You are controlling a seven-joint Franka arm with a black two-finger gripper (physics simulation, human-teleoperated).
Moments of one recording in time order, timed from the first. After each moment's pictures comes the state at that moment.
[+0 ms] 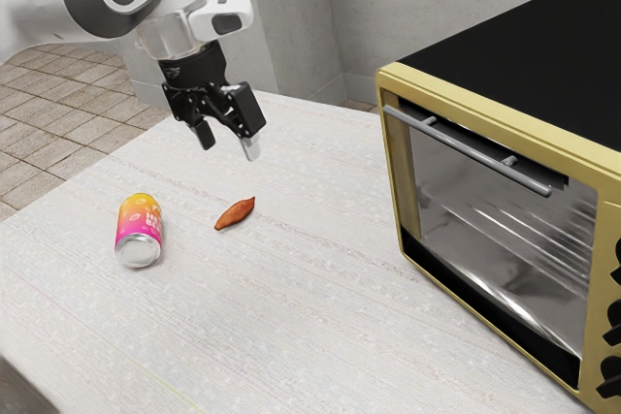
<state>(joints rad) -0.11 0.13 0.26 -1.28 -0.10 1.46 0.14</state>
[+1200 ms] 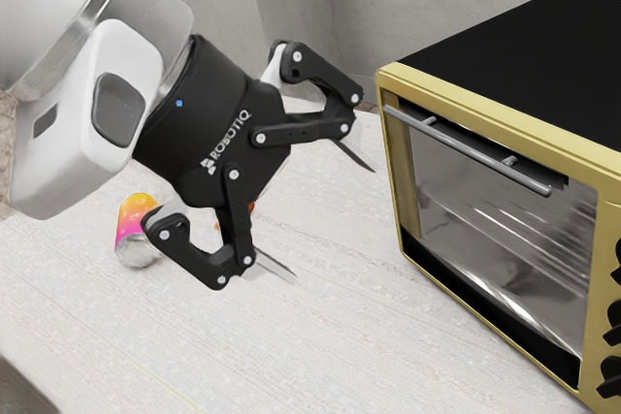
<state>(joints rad) -0.23 -0.46 -0.24 -1.74 -0.17 1.85 1.41</state>
